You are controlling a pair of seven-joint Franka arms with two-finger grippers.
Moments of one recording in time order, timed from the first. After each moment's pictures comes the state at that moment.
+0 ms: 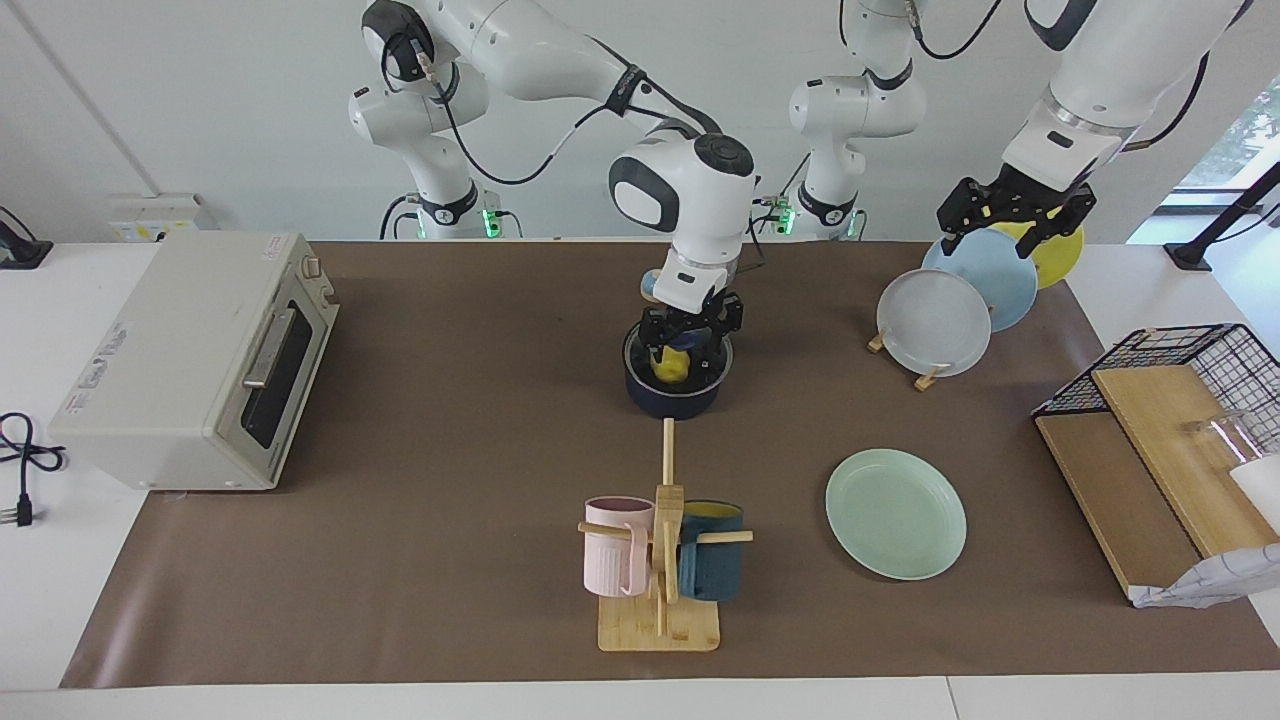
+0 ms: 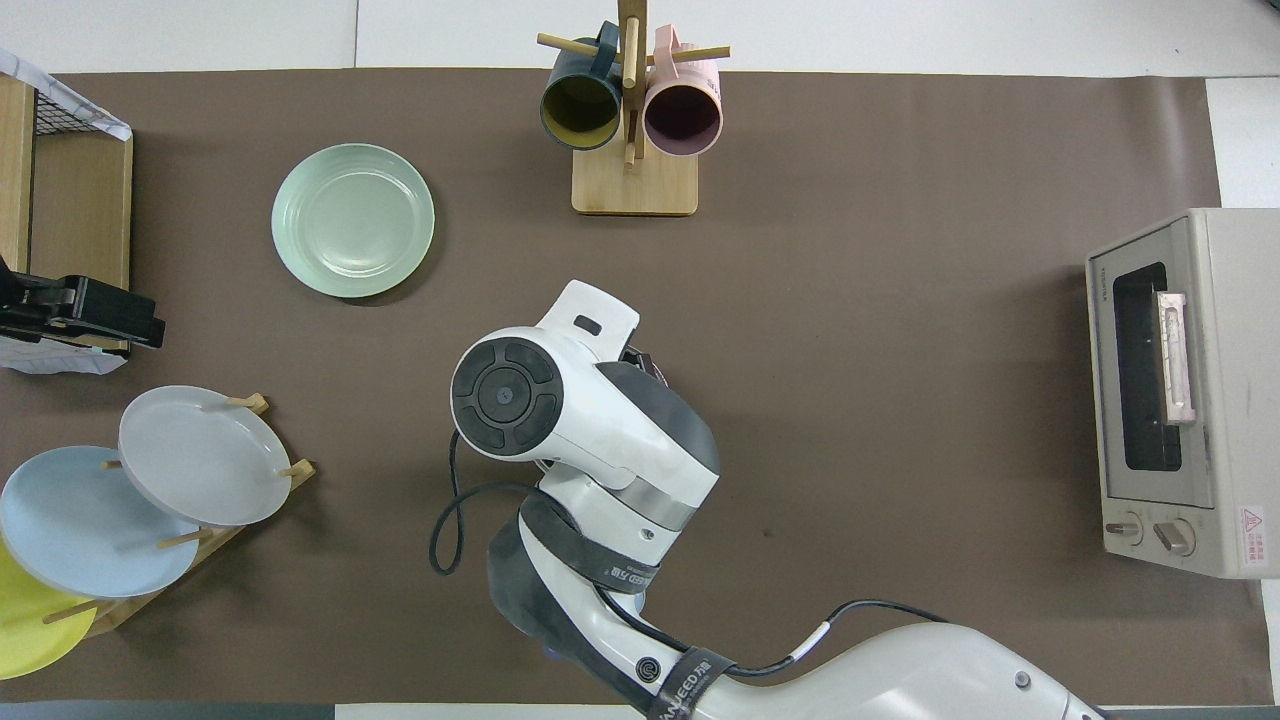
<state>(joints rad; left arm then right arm) -0.09 -0.02 -0.02 -1.53 -0.01 1.45 0.02 0.45 0.46 0.37 -1.55 -0.30 1.99 0.66</state>
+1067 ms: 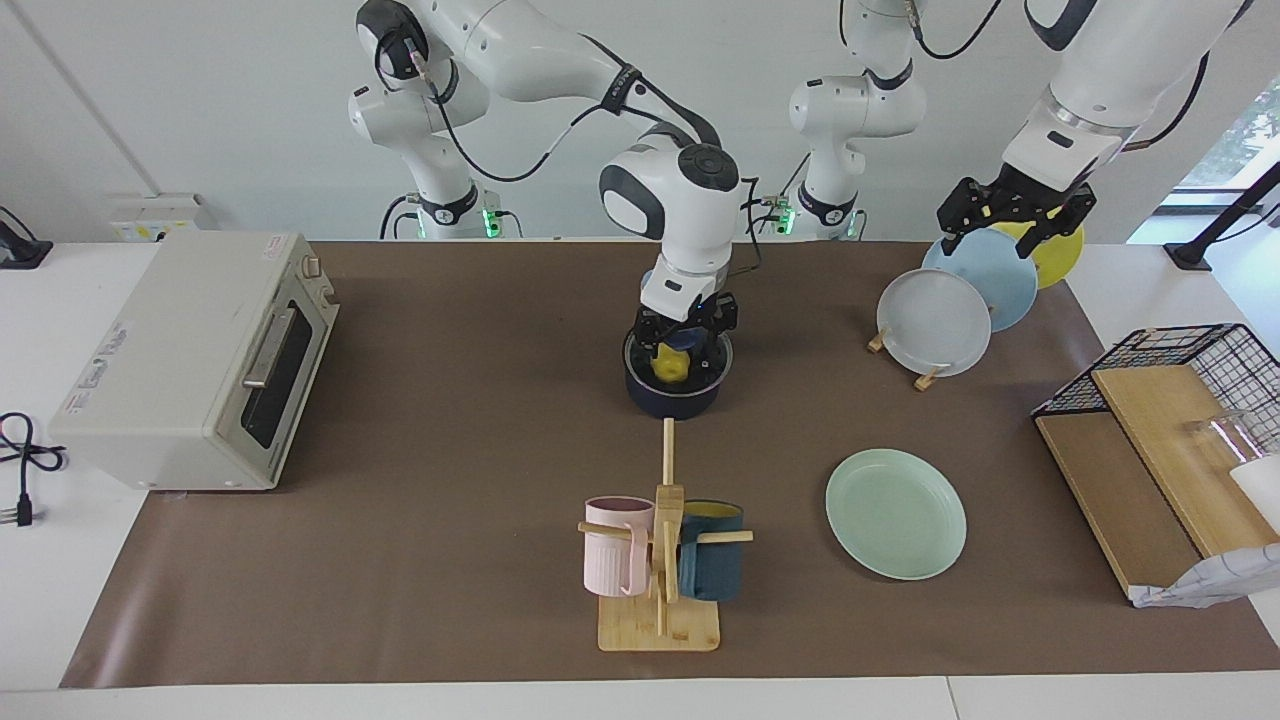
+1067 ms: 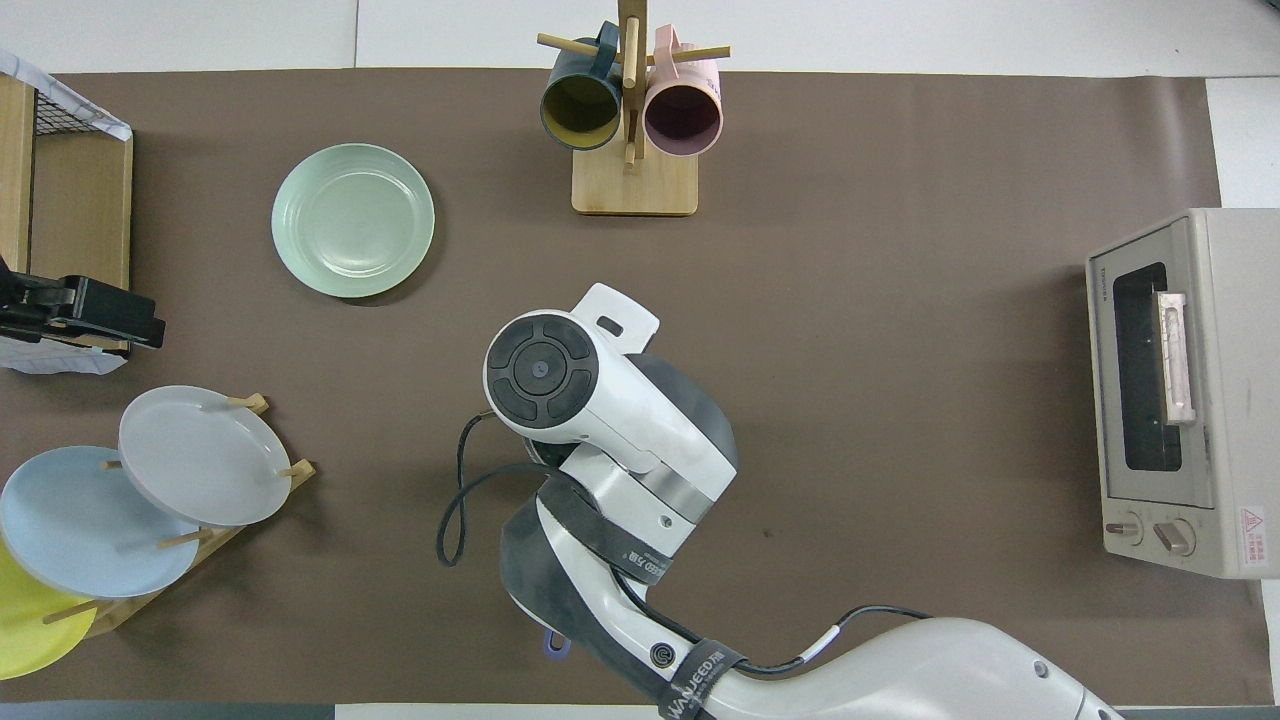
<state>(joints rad) -0.09 -0.02 -0.02 -1.53 -0.01 1.45 0.02 0.43 0.44 0.37 -1.58 -0.20 1.99 0.66</state>
